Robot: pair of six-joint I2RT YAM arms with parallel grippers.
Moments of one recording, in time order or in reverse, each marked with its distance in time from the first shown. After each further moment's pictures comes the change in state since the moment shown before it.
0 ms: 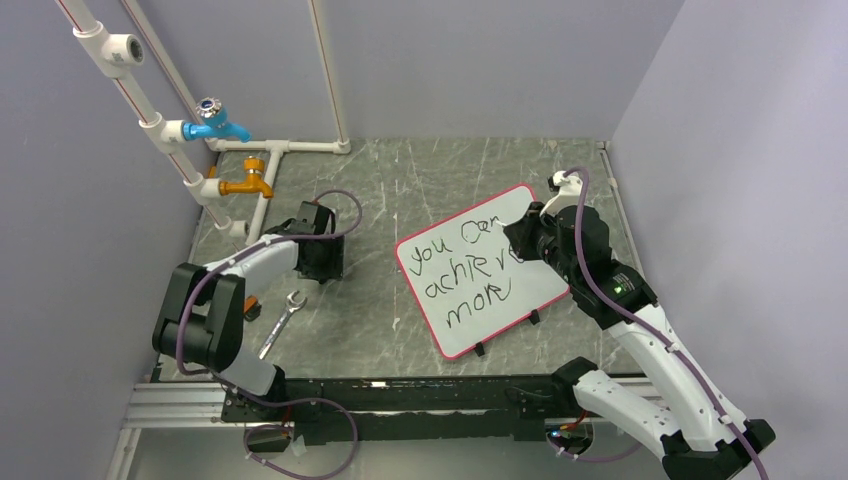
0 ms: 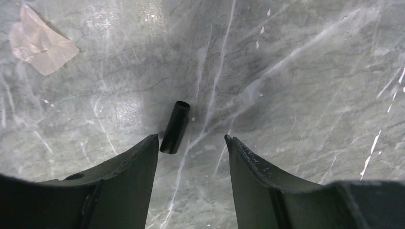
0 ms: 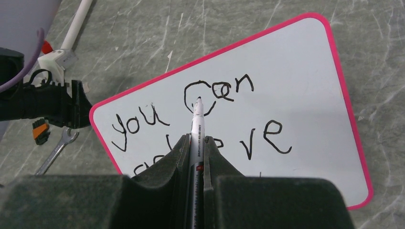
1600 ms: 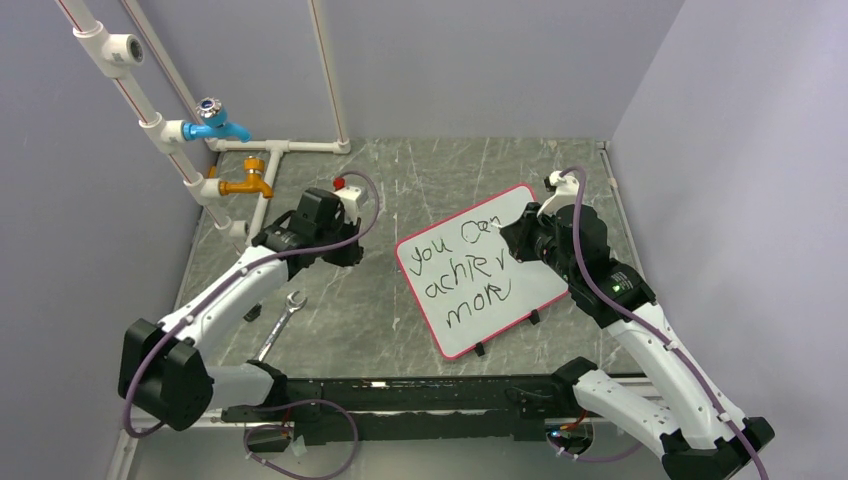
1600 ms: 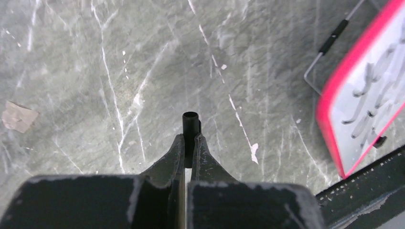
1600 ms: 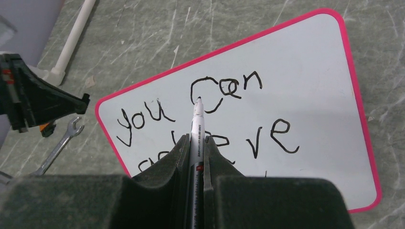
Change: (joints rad) left arm -0.171 -0.248 0.102 -0.059 0.157 0.064; right arm 0.000 0.009 0.000 0.000 -0.036 0.001
